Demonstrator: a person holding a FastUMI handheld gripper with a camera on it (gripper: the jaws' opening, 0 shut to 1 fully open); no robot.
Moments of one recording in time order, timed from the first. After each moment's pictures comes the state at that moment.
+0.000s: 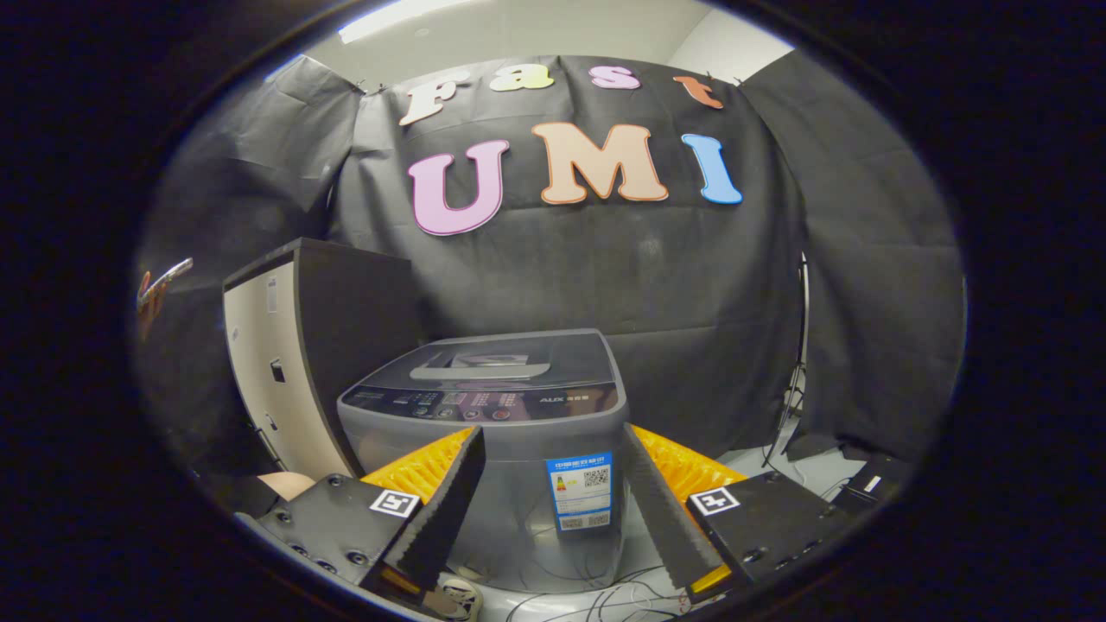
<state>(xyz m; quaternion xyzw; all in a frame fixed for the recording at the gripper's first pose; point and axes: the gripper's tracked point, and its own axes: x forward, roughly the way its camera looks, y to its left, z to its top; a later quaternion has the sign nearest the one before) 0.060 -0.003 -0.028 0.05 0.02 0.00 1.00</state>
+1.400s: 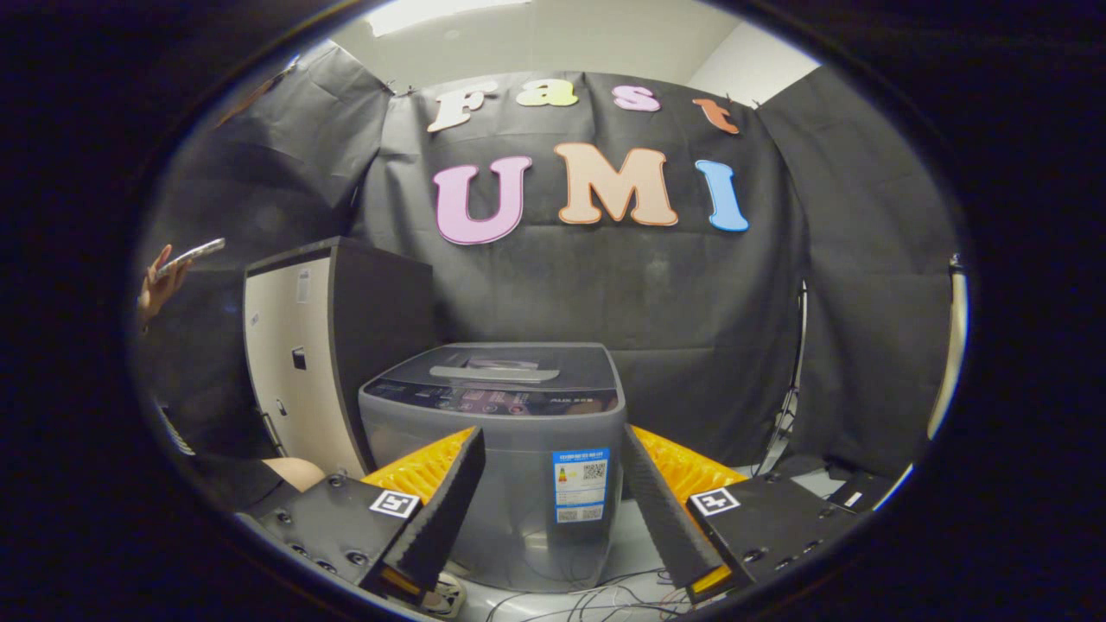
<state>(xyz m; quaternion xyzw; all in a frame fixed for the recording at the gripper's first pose) 0.008 -0.014 -0.015 0.00 -0.01 0.02 1.00</state>
